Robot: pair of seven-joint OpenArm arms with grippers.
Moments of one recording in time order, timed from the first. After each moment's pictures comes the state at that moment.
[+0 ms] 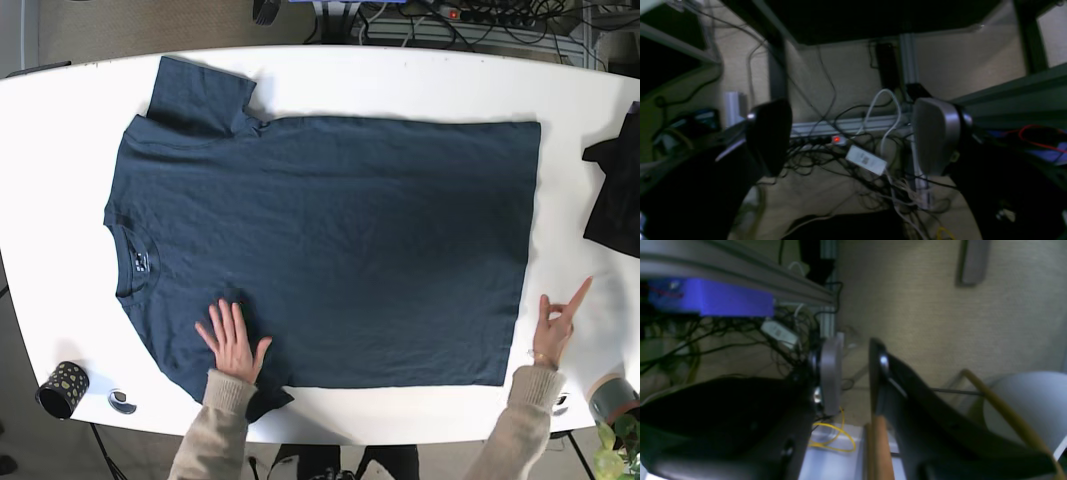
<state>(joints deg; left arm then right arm) 63.7 -6.9 -4.1 87.6 -1.8 0.2 -20.8 -66.8 13.8 10.3 87.2 10.7 18.9 9.2</state>
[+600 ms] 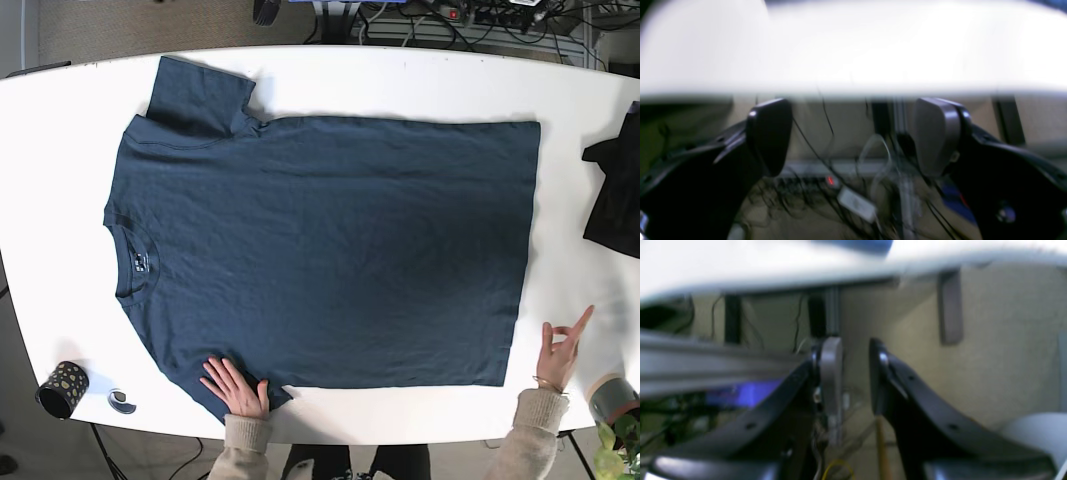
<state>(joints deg) 71.9 -8.3 -6.2 108.2 -9.4 0.5 -21.1 -71.4 13.6 17.9 103.2 22.8 19.3 9.0</state>
